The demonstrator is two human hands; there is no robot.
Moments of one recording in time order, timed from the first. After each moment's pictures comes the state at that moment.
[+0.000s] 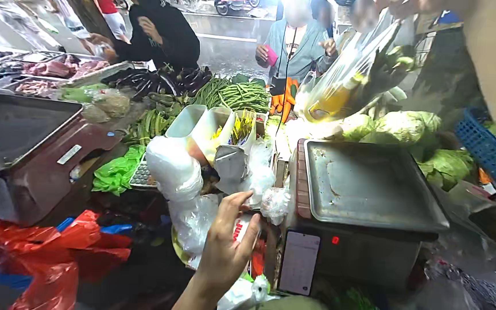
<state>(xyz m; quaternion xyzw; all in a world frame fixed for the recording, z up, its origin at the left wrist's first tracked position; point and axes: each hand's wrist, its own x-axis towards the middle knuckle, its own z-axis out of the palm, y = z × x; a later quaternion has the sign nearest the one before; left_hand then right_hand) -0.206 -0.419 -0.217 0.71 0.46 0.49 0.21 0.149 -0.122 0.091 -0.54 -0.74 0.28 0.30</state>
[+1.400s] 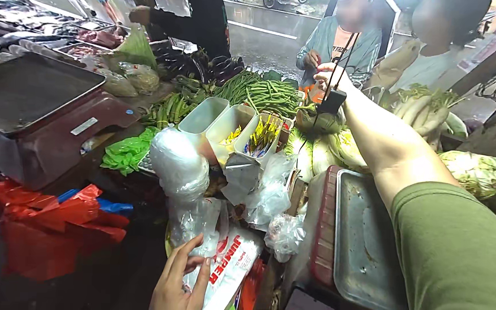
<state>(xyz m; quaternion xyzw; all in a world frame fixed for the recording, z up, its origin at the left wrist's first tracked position) -0.241 -0.456 -0.279 0.55 0.70 0.43 0.17 0.029 0.085 -0.140 -0.51 -0.71 0.34 0.35</state>
